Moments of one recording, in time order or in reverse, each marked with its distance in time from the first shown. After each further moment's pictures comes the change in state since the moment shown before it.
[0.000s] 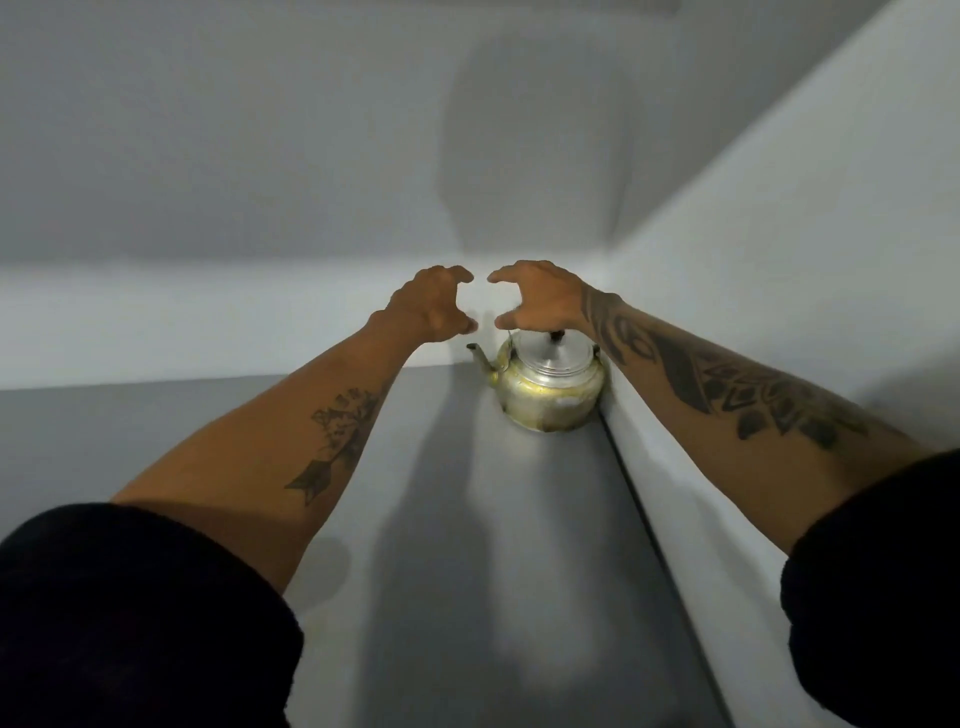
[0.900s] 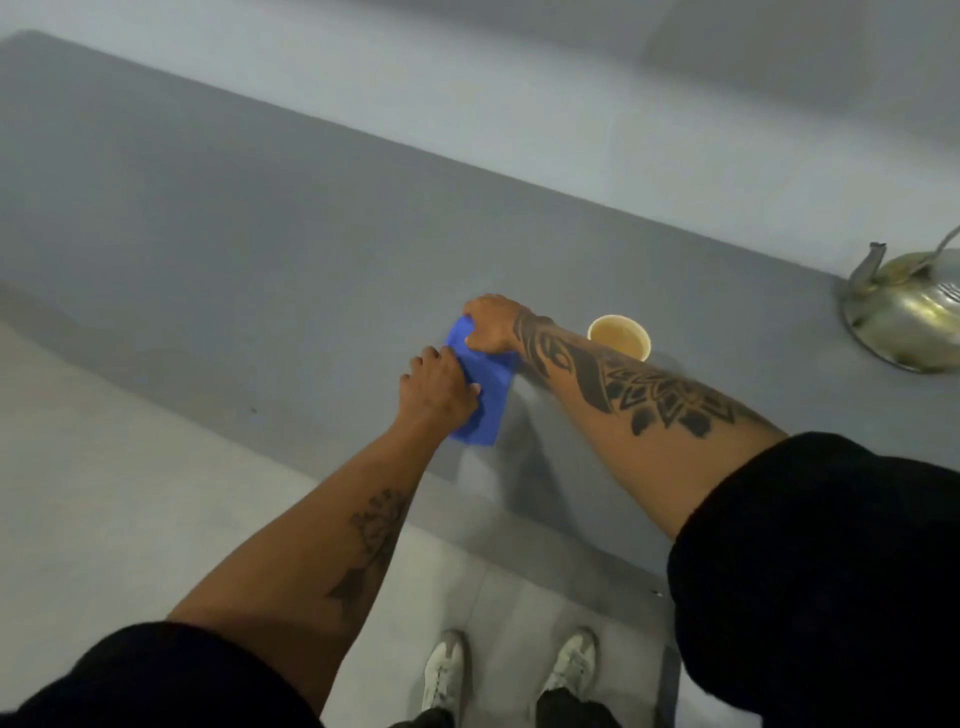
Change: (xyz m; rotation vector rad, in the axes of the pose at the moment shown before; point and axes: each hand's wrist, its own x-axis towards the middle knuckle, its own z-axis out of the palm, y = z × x) left_hand -0.453 -0.325 0.032 -0.041 0.029 -0.758; right_hand -0.084 -0.498 0.286 -0.092 -0.455 -0.388
